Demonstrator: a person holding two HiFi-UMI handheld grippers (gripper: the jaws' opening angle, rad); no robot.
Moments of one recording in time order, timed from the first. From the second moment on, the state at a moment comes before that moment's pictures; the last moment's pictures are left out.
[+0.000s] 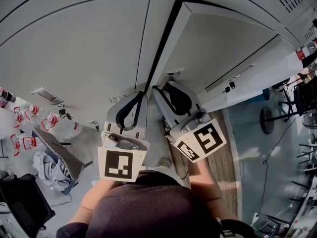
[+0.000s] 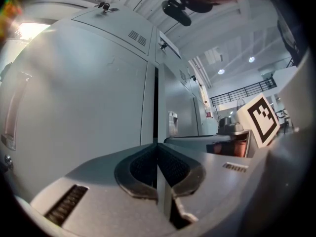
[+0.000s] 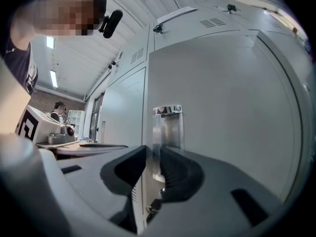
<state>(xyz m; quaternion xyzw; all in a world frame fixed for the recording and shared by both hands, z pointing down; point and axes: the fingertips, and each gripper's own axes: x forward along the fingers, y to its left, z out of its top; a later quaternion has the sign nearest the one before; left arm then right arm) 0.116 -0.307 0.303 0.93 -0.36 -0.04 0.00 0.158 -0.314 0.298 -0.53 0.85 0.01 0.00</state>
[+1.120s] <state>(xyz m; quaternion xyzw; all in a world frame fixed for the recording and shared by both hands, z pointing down) 0.105 -0.317 0.309 0.93 -0.37 -0.04 0.01 0.159 -0.342 0.298 -0.54 0.84 0.01 0.01</state>
